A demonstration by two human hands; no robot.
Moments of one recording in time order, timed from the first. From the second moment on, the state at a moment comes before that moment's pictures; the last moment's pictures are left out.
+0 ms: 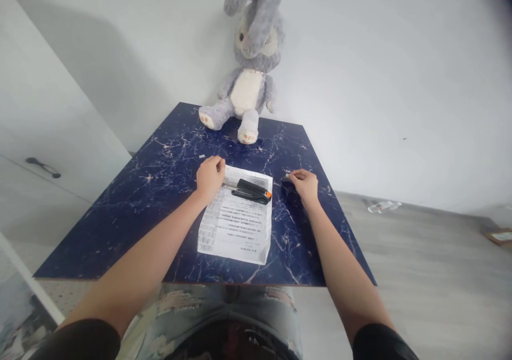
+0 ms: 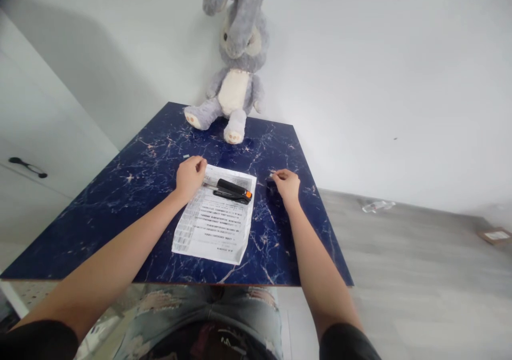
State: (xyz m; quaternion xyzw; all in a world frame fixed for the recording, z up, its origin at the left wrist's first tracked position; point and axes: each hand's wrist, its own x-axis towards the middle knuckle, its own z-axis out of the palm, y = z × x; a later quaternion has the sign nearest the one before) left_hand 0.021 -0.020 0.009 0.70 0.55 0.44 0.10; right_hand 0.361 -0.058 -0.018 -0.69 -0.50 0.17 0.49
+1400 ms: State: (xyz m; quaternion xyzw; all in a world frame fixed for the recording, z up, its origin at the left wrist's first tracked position) left_hand 0.019 0.005 -0.015 0.60 0.41 0.55 0.41; right_hand 0.264 -0.096 0.009 -0.45 -0.85 0.13 0.25
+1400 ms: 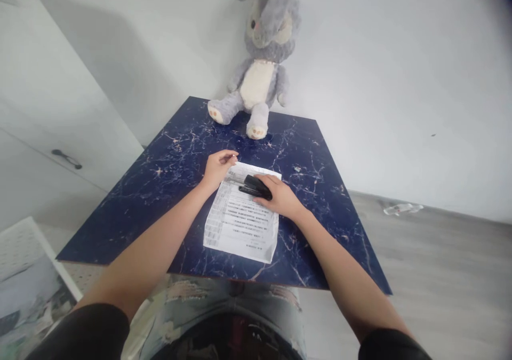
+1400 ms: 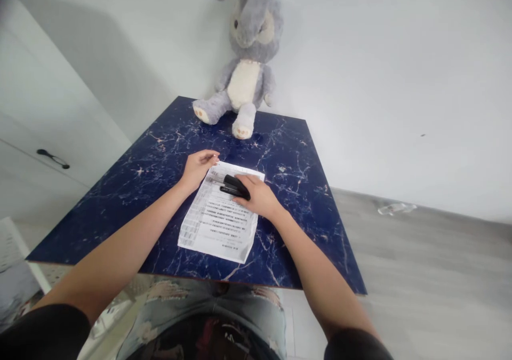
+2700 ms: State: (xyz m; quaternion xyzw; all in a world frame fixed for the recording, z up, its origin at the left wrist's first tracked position) left_hand 0.014 -0.010 0.010 0.86 0.20 0.31 0.34; right_hand 0.286 -0.086 0.006 -0.49 -0.82 0.13 0.24
